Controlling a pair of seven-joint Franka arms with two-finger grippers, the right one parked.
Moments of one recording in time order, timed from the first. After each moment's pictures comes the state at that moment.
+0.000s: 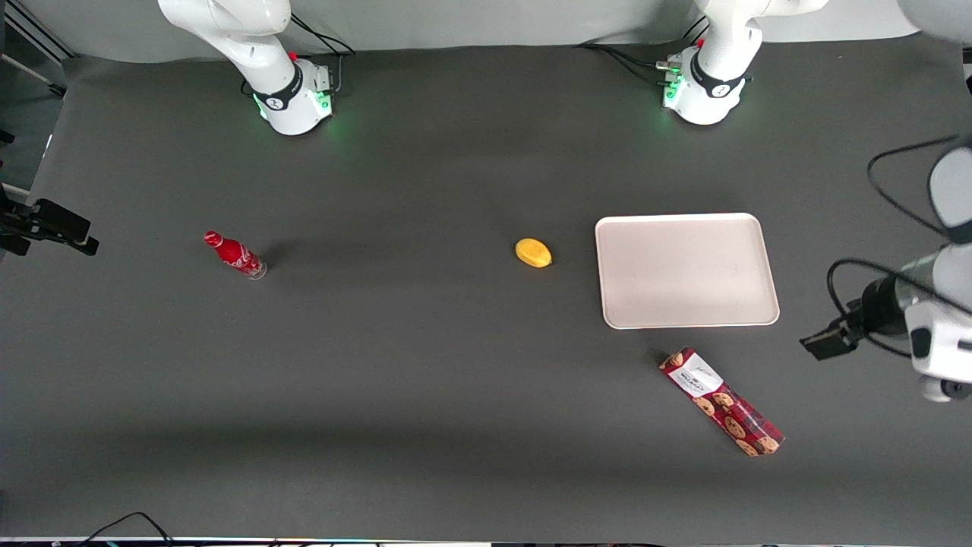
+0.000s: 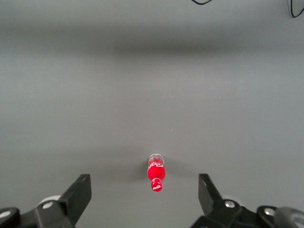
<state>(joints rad) -0.04 0.48 -0.01 -1.18 -0.02 1.61 -0.66</state>
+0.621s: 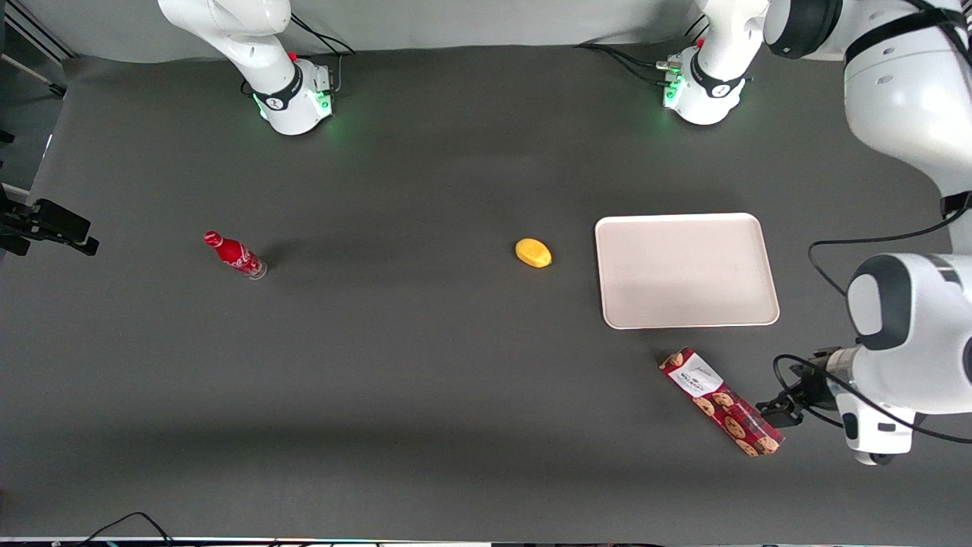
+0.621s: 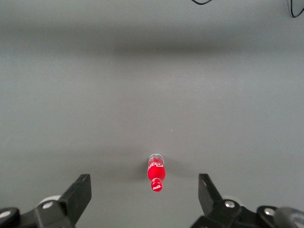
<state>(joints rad) -0.06 0.75 0.02 -1.10 -0.10 1.82 -0.75</state>
